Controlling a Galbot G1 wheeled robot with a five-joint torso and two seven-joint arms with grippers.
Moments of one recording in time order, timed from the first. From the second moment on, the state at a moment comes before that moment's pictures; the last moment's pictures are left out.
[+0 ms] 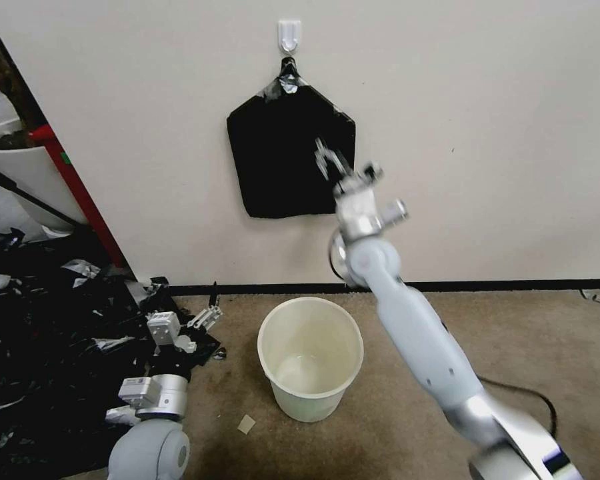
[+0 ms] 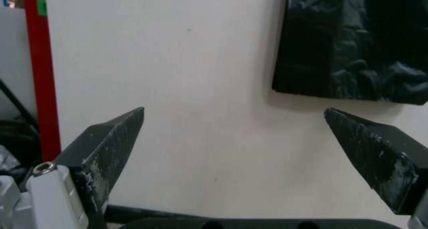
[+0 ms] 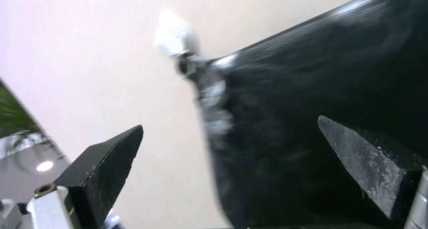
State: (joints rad) left arm 1.58 -1.44 -0.57 -2.06 -0.26 -0.15 -0.06; right arm -0.46 1.44 0.00 1.49 1.30 0.15 0.01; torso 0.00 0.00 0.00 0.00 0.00
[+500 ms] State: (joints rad) left arm 1.60 -1.41 -0.60 -2.05 -0.28 -0.12 -0.06; right arm -0.28 1.57 0.06 1.26 1.24 0.09 -0.16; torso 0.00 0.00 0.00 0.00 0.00
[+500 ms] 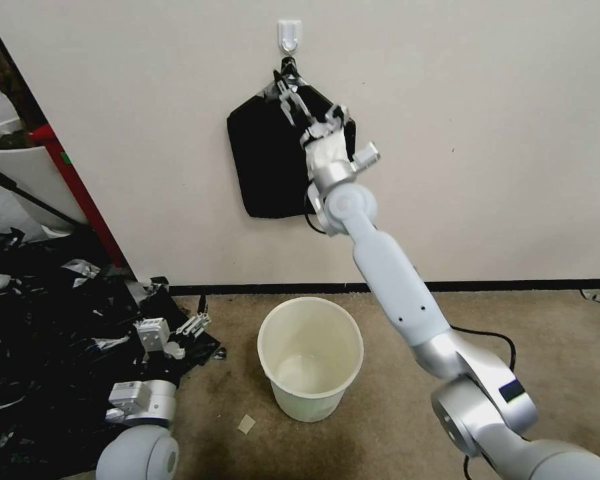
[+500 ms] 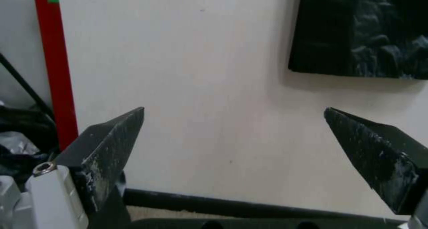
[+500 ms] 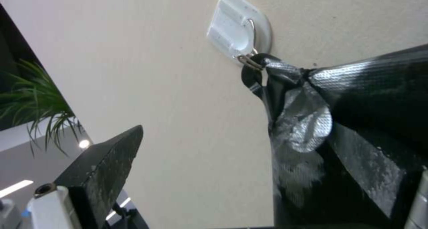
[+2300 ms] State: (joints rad) left arm 1.61 -1.40 -0.62 -2.03 -0.25 -0.12 -0.06; right arm -0.32 1.59 0.12 1.16 1.18 0.19 -0.45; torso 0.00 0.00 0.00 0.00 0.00
